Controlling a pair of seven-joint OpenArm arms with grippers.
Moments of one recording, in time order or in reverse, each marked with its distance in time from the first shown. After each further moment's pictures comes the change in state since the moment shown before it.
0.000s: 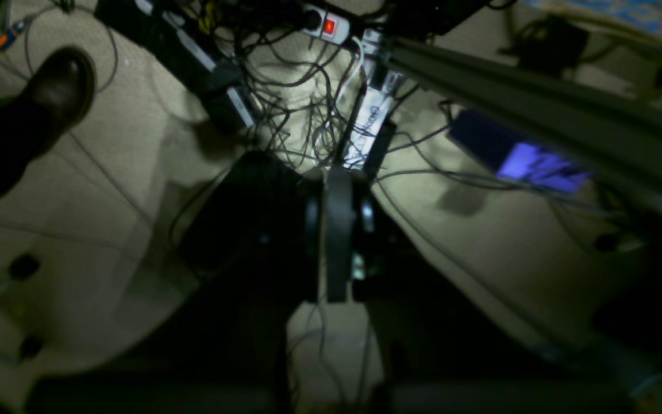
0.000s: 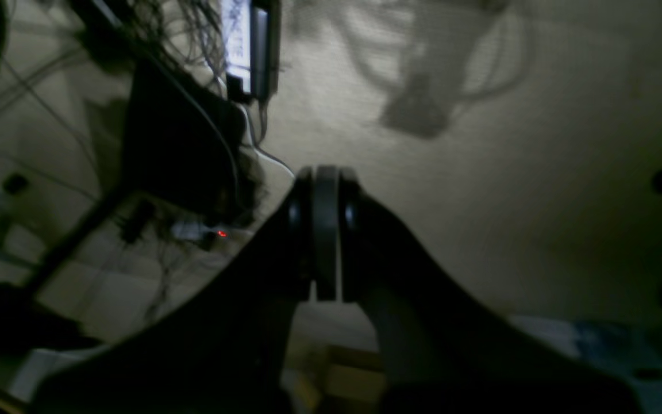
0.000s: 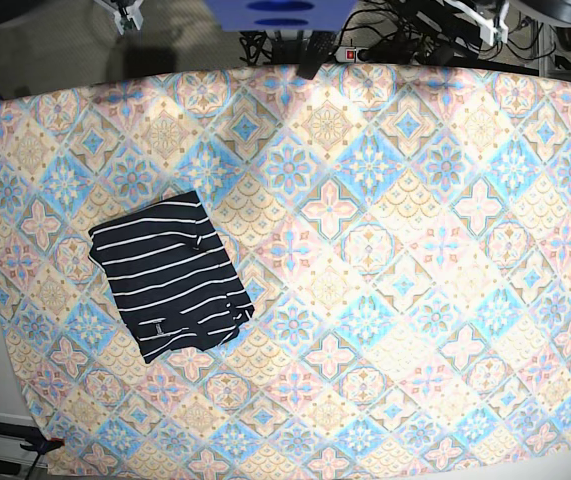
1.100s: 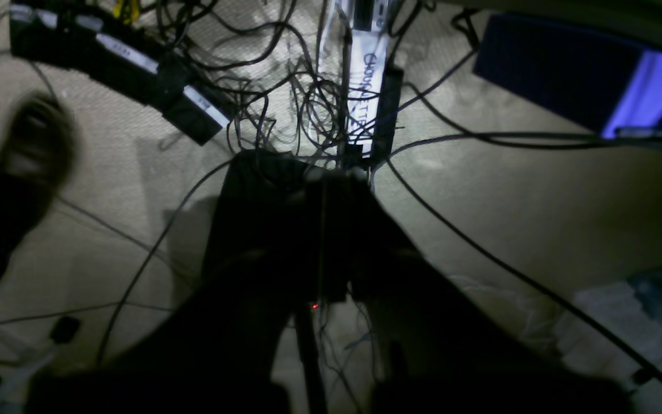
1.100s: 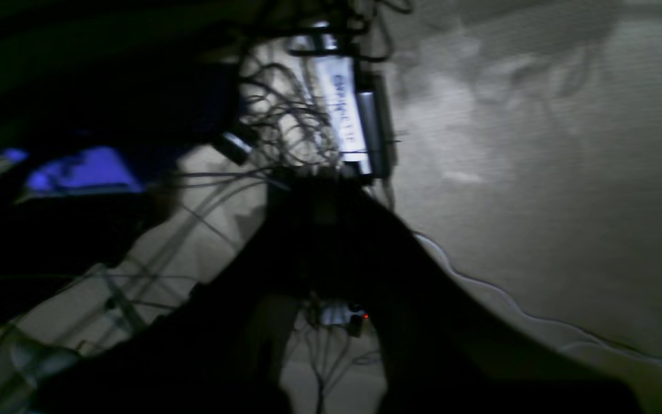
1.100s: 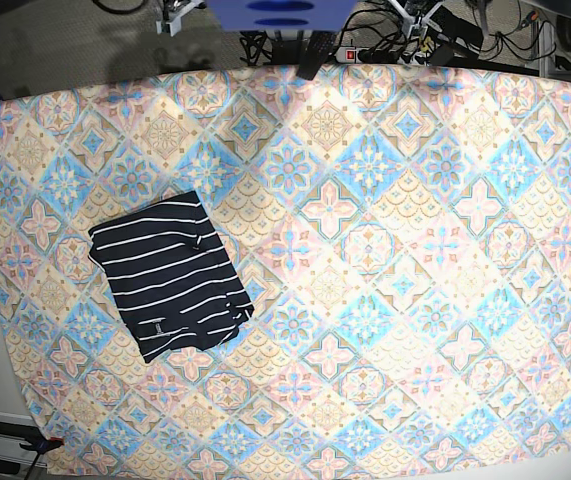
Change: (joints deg) left arm -28.8 -0.2 34.3 -57.8 7.9 0.2 -37.7; right arm 28.9 -3.3 0.1 -66.6 -0.1 -2.5 40.9
